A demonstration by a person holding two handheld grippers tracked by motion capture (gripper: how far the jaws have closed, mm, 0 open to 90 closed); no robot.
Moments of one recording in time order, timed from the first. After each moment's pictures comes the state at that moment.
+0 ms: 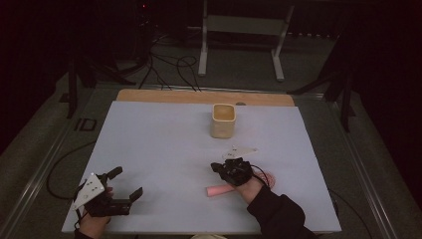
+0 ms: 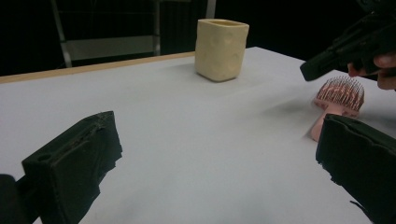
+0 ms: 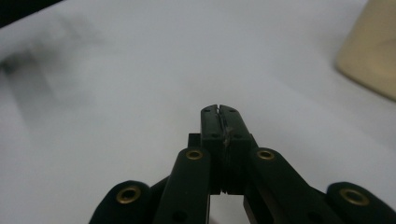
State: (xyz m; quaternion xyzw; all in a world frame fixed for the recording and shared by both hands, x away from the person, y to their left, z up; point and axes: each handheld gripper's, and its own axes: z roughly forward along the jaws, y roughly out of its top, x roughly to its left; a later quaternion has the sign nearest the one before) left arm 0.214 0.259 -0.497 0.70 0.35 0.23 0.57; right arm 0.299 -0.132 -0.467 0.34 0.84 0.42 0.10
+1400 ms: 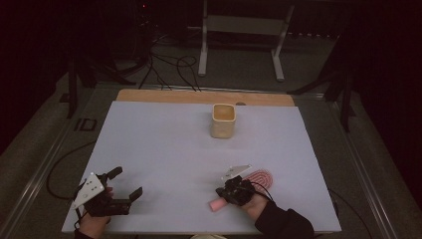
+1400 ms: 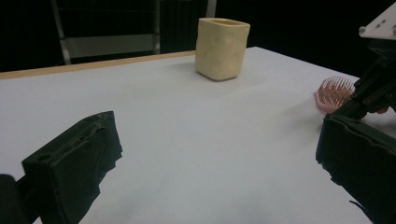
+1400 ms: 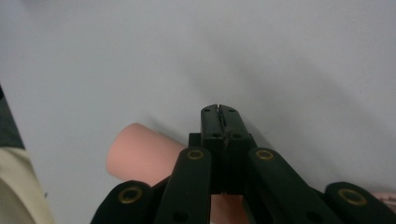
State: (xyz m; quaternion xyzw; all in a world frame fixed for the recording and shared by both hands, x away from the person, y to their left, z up) left arm 0.215 0.261 -0.498 0.70 0.36 0.22 0.57; right arm 0.265 -0.140 -0.500 0.32 0.89 0.32 0.04
